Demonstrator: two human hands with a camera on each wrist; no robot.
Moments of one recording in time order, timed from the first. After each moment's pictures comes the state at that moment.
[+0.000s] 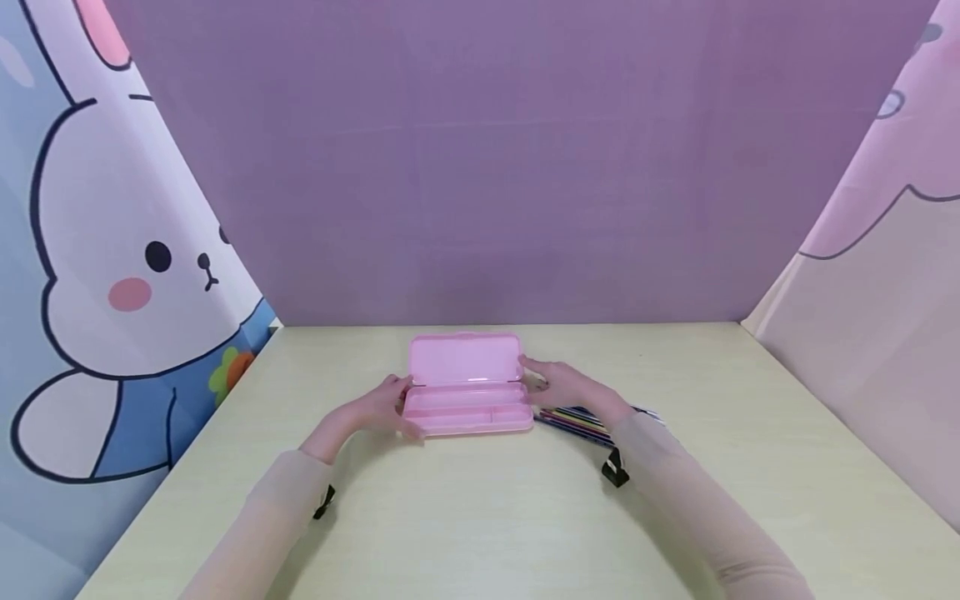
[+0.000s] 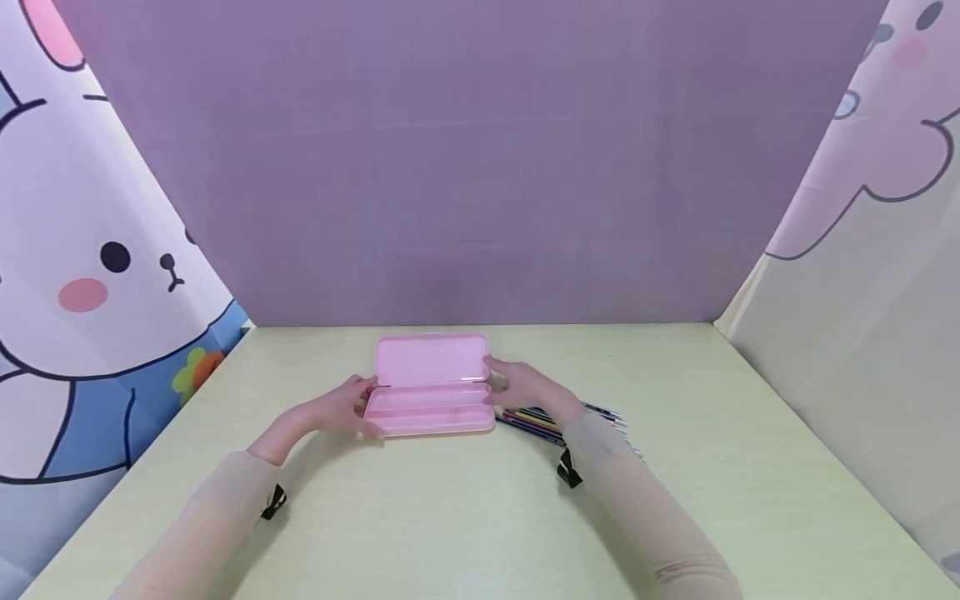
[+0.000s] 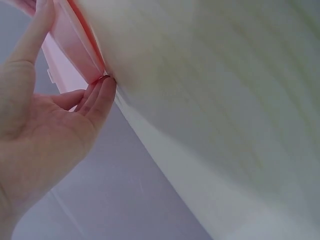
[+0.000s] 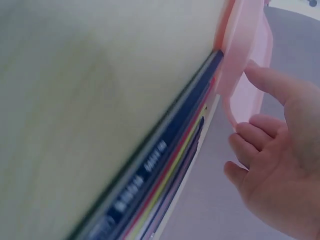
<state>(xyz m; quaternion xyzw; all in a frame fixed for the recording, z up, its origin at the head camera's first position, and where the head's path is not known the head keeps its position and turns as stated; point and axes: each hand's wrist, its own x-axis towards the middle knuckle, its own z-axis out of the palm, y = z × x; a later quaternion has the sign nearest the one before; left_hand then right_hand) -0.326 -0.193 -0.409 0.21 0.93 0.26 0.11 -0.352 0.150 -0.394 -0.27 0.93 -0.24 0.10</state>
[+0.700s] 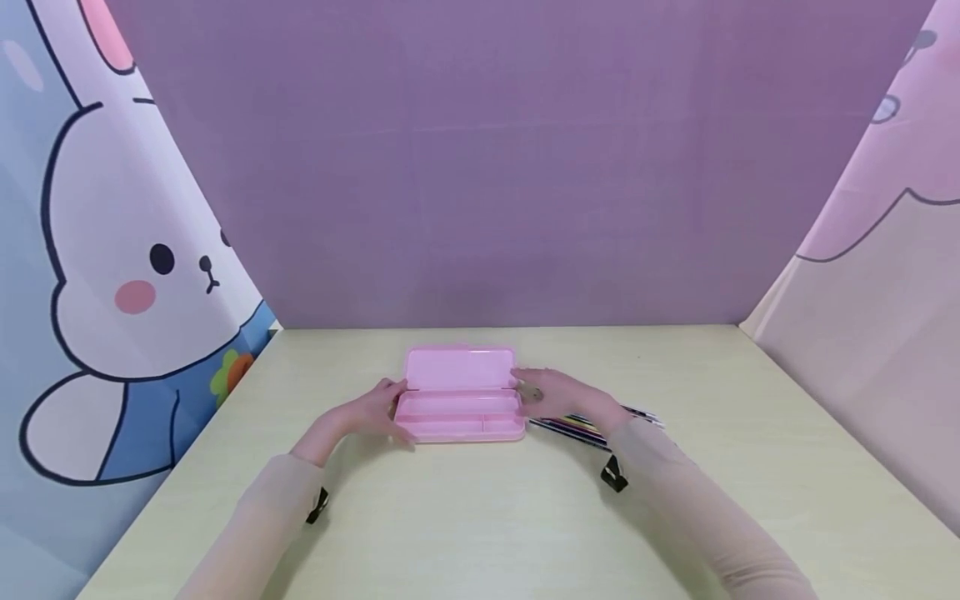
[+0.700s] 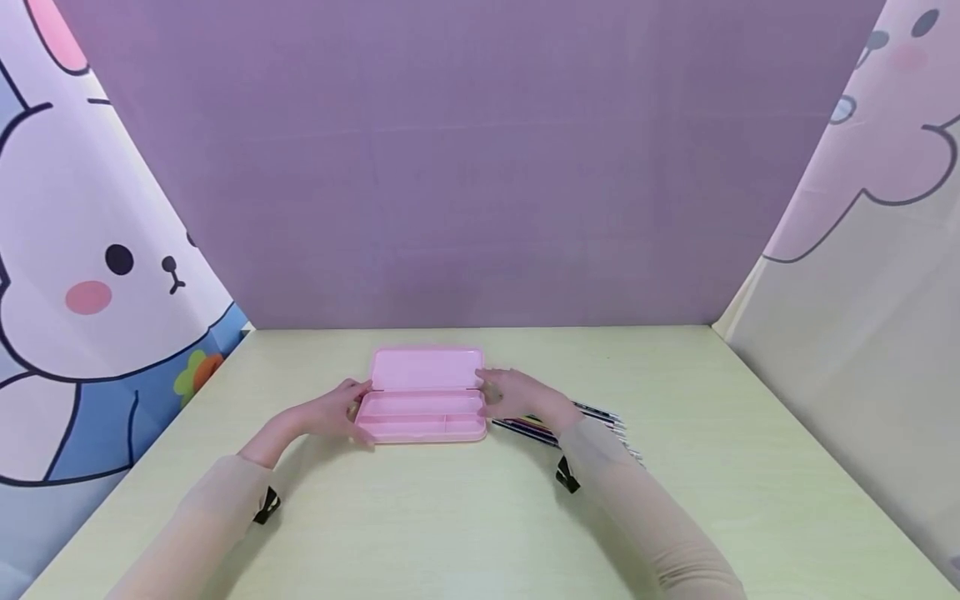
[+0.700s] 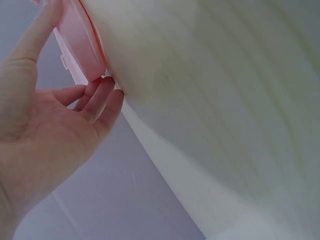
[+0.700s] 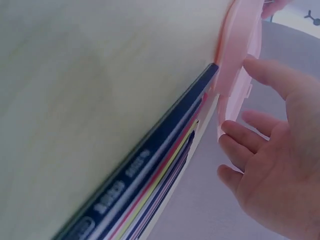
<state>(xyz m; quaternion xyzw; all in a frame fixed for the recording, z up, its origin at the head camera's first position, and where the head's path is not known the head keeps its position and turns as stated) -0.316 -0.209 -0.407 0.21 0.93 0.26 0.13 -0.324 0.136 -0.387 -0.32 0.93 -0.18 0.09</state>
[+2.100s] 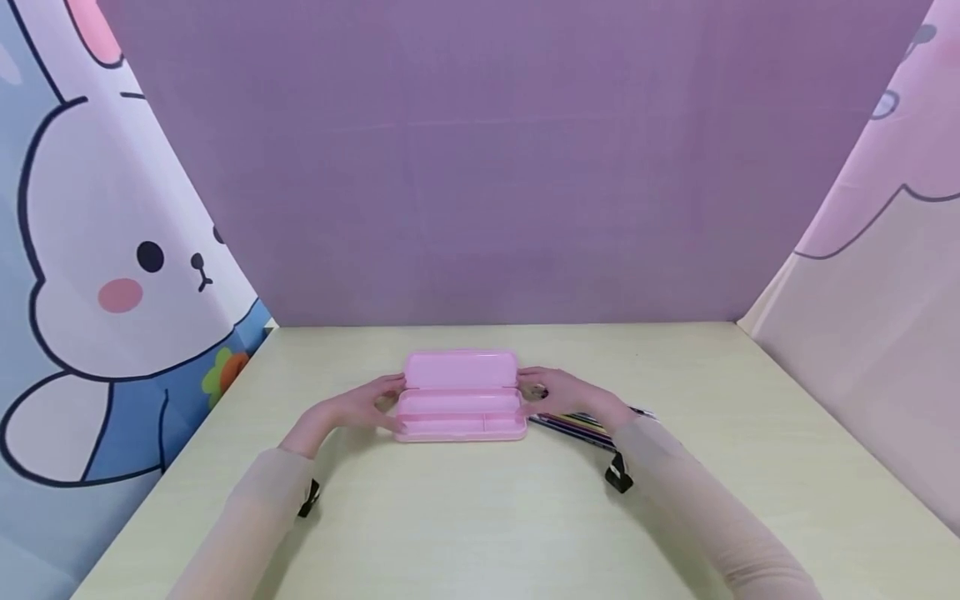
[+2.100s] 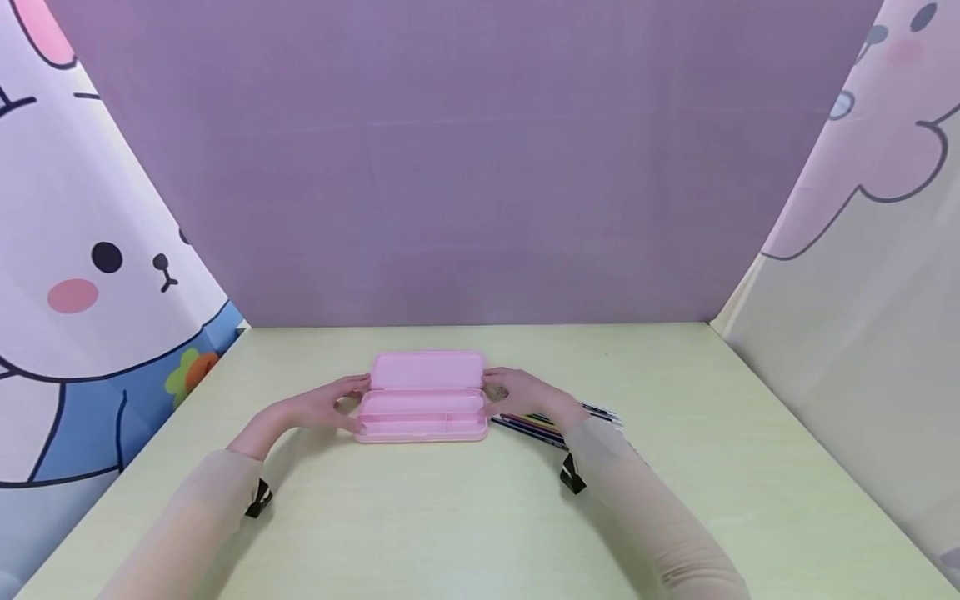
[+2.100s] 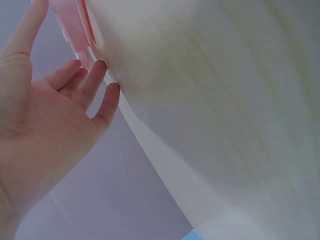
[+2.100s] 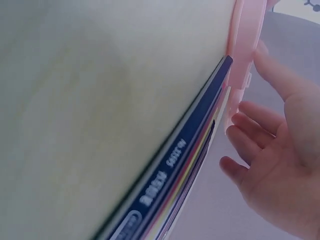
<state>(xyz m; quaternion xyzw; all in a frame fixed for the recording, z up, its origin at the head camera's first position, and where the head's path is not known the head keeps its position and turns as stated) -0.333 -0.216 -0.407 0.23 0.91 0.31 0.15 -0.350 0.157 -0.399 -0.32 0.91 -0.23 0.12</state>
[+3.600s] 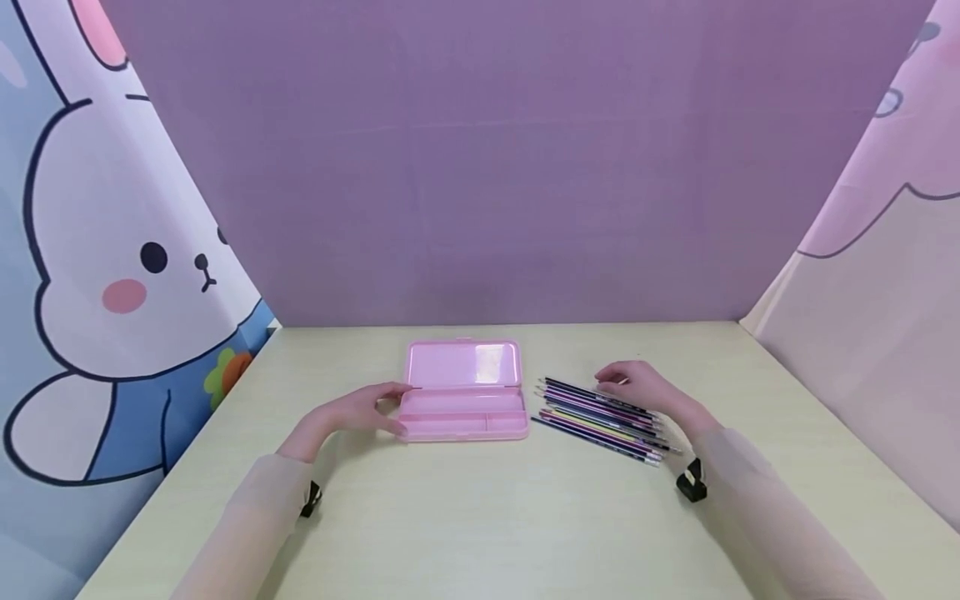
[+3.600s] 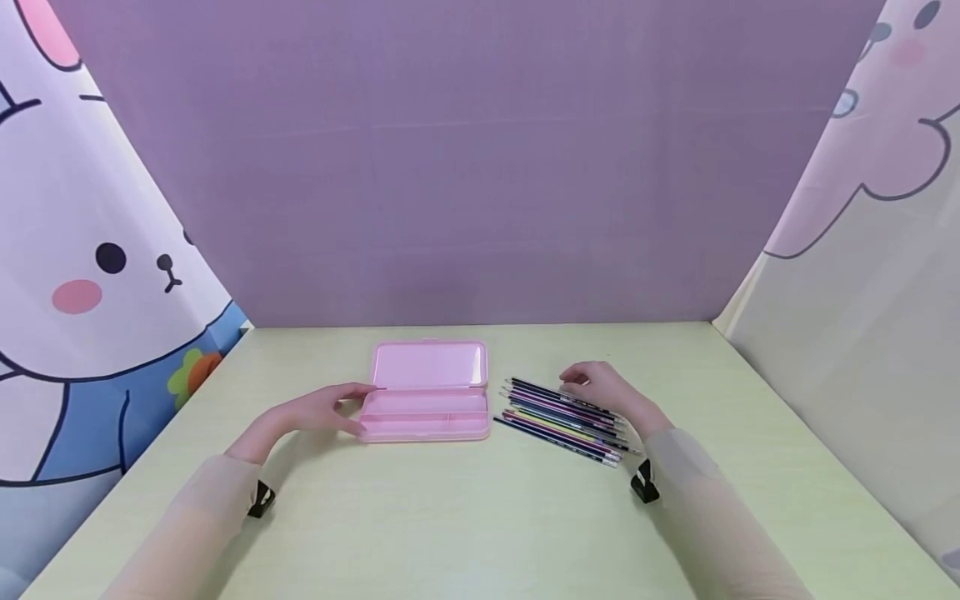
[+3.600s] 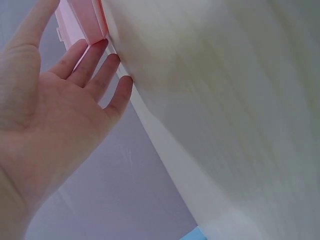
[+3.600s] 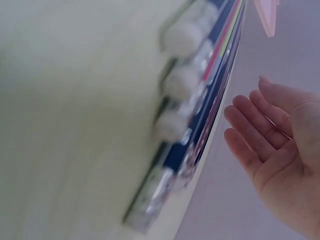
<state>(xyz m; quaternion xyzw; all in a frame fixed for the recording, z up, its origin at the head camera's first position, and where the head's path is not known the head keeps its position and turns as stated) -0.331 -0.213 -0.408 0.21 0.91 0.33 0.15 -0.360 0.271 -0.403 -0.25 0.93 -0.26 0.00</state>
